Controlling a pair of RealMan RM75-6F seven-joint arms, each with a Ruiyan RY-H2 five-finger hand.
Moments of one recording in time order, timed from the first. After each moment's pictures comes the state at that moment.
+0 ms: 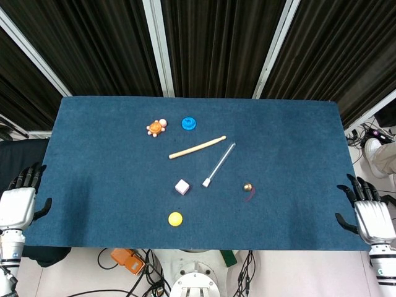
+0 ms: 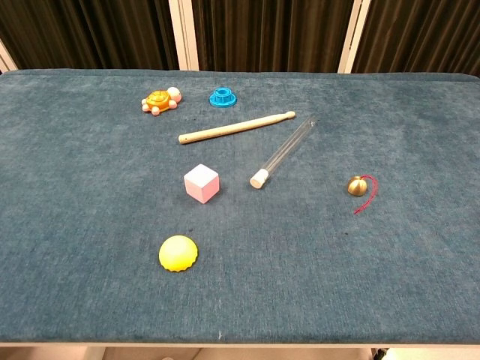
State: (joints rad) left arm -0.11 -1.14 -0.07 -1.68 1.32 1.41 0.21; right arm 0.08 -1.09 0.03 -1.62 -1.50 1.40 -0.07
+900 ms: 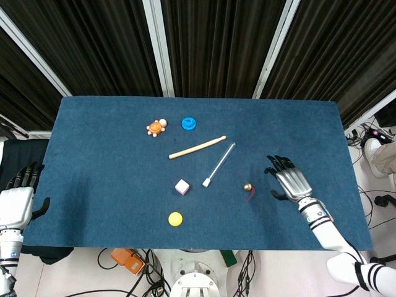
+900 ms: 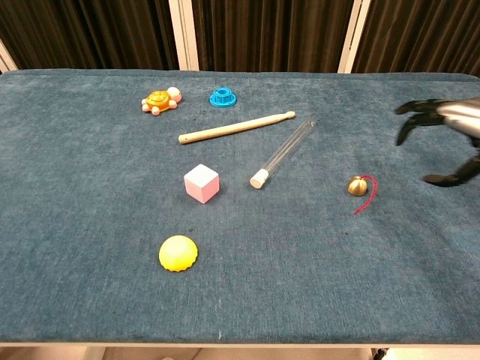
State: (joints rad) left arm -0.11 -1.13 -0.07 -1.67 1.32 1.40 0.21; right arm 0.48 -1.40 0.13 -1.42 -1.42 0.94 -0.15
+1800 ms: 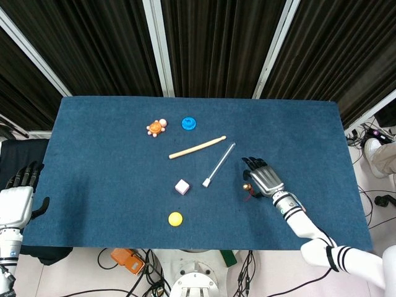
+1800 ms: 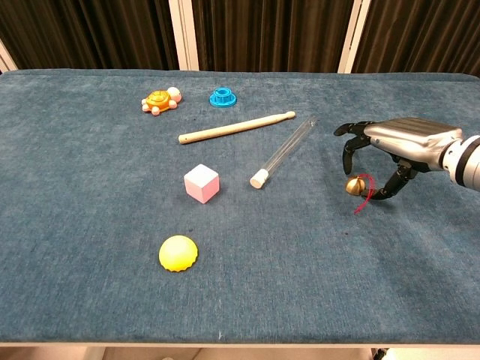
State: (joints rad) left arm -0.12 -1.13 -0.07 -1.66 1.32 1.40 0.21; right arm 0.63 -1.56 0.12 -1.29 -1.34 0.84 -0.16
